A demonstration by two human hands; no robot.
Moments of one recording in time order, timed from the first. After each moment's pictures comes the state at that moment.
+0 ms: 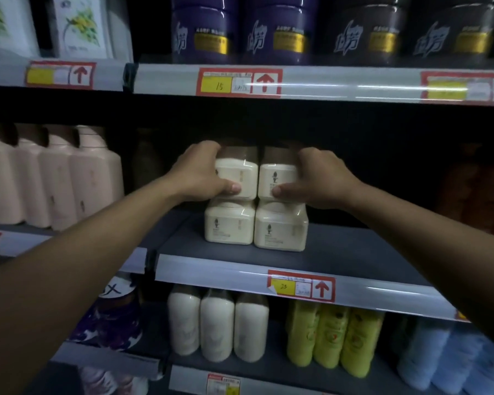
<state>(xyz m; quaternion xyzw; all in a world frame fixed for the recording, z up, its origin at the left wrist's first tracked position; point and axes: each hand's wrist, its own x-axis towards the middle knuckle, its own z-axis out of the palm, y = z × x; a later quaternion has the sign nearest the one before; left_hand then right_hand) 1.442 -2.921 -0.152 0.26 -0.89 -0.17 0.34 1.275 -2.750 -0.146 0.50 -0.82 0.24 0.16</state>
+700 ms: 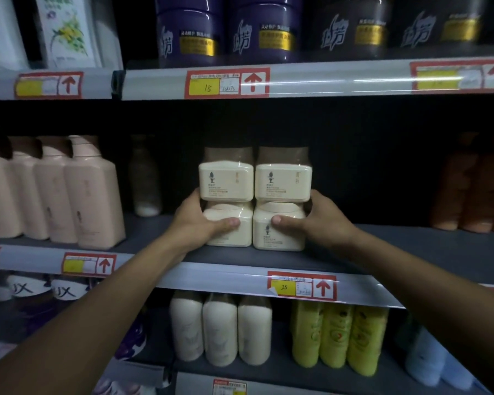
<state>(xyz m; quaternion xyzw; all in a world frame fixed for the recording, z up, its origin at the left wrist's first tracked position) 1.440 -2.941 -0.250 0.21 -0.79 -0.43 0.38 1.250 -2.743 -0.238 0.45 -0.71 0.53 -0.10</state>
